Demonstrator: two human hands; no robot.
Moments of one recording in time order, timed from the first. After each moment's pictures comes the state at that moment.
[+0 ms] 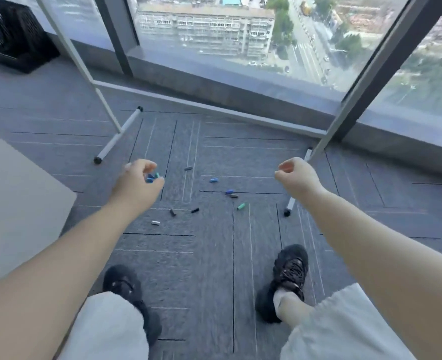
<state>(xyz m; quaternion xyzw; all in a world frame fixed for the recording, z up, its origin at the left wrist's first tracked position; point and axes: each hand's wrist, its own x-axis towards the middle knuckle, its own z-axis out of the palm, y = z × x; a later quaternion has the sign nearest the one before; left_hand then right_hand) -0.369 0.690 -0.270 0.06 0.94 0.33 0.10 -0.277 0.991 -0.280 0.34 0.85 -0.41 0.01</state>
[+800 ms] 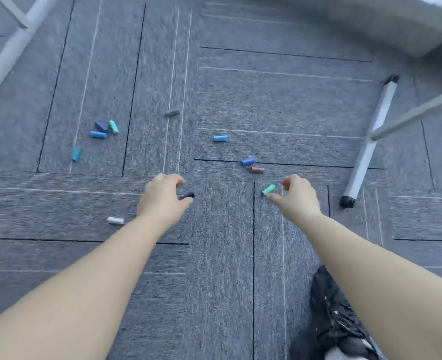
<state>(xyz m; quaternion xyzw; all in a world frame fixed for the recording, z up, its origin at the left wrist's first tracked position) -0.491 0.764 -0.613 0.07 0.93 0.16 0.32 -0.395 1.009 -0.630 0.40 0.85 -0.27 0.21</state>
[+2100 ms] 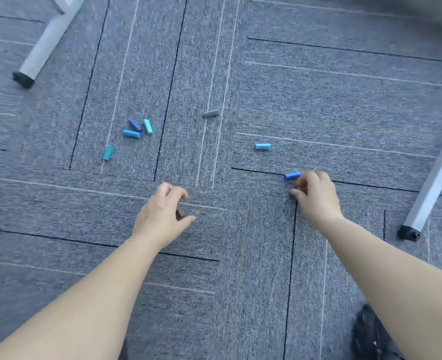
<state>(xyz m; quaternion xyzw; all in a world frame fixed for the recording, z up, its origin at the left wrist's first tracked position) -0.513 0.693 -0.663 0.10 0.94 0.12 0.30 -0.450 0.996 -0.684 0.31 0.89 -0.28 0.17</state>
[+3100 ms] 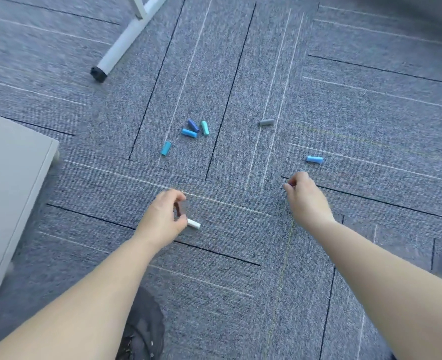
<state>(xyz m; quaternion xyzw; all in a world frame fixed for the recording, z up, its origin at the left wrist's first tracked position) -0.518 0.596 -0.656 -0.02 0.92 0.25 0.29 -0.500 0.888 -0.672 0.21 0.91 -0.28 0.20</state>
